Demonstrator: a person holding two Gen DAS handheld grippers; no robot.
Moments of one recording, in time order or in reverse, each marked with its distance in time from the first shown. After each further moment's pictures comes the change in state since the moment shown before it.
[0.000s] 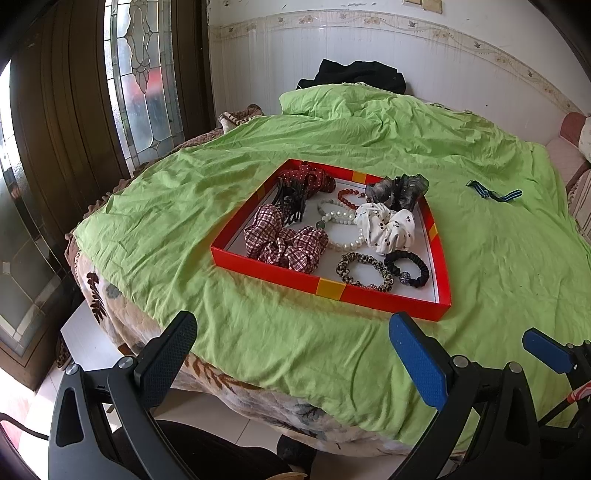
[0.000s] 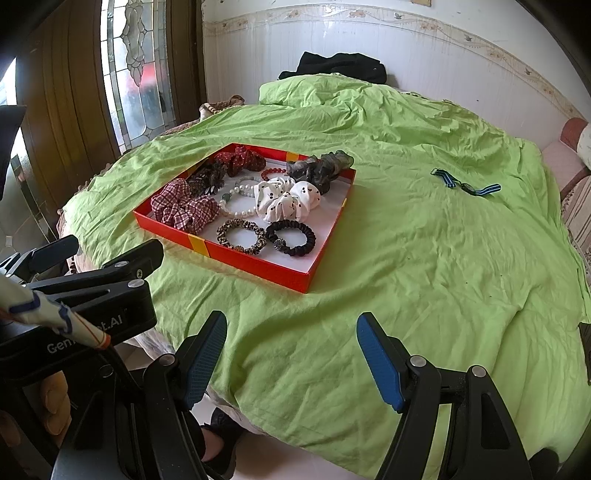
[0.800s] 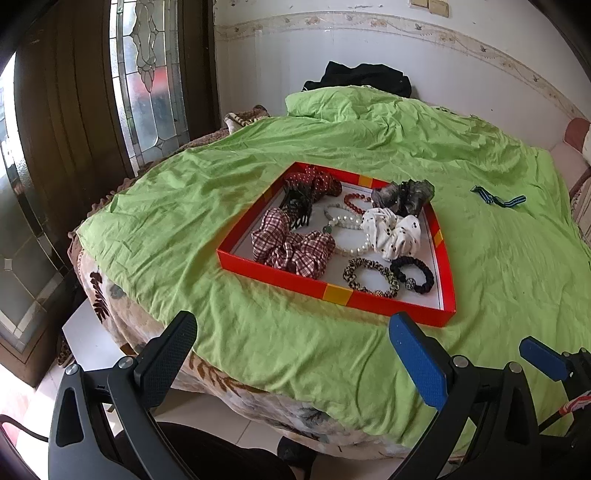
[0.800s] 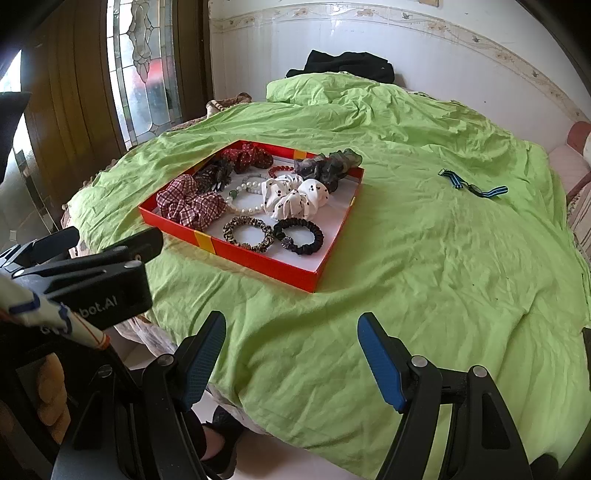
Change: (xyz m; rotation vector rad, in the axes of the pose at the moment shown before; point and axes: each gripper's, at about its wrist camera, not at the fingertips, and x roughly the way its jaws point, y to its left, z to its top) left arm -0.004 0.006 0.000 -0.007 -0.008 0.006; right arm 0.003 -0.005 0.001 -0.025 0.005 0.029
